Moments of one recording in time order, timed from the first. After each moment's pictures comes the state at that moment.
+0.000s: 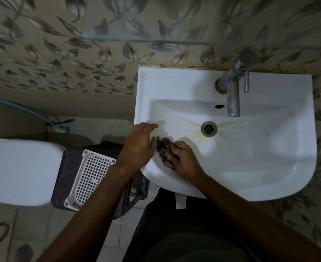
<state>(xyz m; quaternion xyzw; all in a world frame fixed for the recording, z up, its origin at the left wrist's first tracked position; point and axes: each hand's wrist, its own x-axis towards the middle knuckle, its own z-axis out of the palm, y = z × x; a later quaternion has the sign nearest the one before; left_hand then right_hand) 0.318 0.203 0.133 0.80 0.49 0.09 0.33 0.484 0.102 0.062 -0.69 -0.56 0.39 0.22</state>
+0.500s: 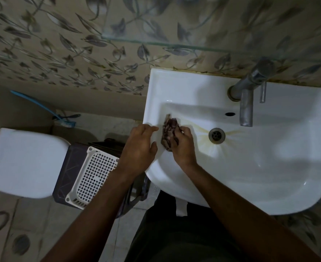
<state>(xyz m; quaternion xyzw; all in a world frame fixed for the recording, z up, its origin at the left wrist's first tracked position) 0.303 0.200 0.136 0.80 0.52 0.10 0.29 0.464 0.163 0.050 -0.75 -0.48 0.35 0.30</state>
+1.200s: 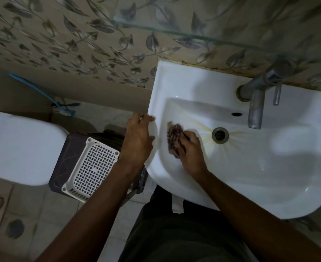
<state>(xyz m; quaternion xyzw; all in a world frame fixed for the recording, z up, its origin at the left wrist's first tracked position) 0.307 0.210 0.135 0.73 0.60 0.12 0.30 0.484 0.133 0.033 -0.71 -0.61 0.29 0.21</state>
